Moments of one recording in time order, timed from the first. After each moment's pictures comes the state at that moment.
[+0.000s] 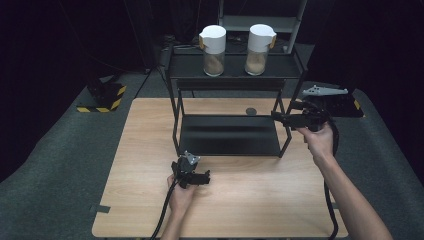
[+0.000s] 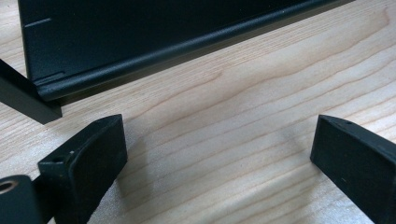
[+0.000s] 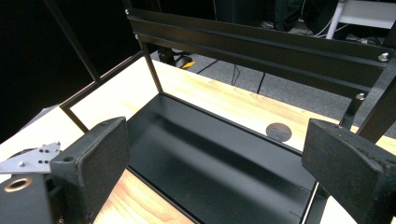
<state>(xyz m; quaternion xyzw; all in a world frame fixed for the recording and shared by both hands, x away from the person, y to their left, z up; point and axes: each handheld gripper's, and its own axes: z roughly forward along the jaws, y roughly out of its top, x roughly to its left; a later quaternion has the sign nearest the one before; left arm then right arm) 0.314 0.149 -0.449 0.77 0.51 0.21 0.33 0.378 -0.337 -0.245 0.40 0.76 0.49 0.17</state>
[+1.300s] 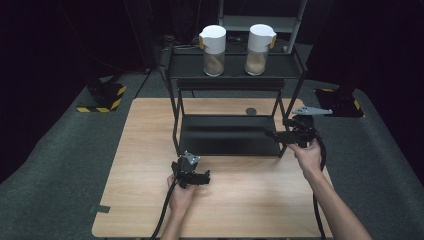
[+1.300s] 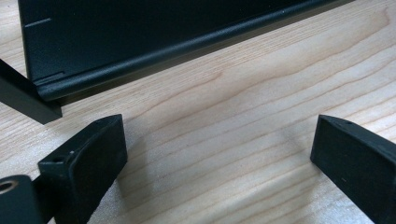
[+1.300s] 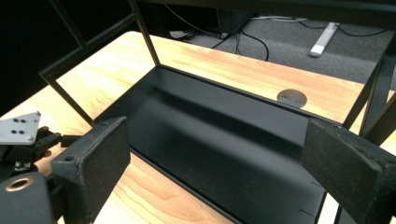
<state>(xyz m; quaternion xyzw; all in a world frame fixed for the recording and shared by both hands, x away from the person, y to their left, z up) 0.314 0.149 -0.449 0.77 0.51 0.21 0.33 0.374 -0.328 -0.304 0.42 0.76 0.47 0.16</state>
